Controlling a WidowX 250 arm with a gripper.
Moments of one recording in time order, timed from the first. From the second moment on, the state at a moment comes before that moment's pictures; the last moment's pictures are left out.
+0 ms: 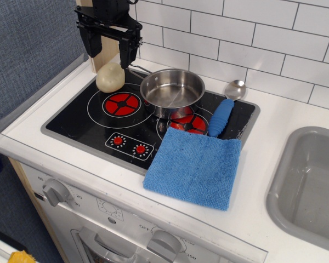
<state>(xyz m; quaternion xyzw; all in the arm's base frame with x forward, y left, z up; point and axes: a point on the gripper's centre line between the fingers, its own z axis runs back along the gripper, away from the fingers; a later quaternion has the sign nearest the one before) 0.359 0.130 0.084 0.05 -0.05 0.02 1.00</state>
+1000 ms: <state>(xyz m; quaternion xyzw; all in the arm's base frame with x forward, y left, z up) 0.360 0.039 0.085 -0.02 -0.07 -0.08 0.99</state>
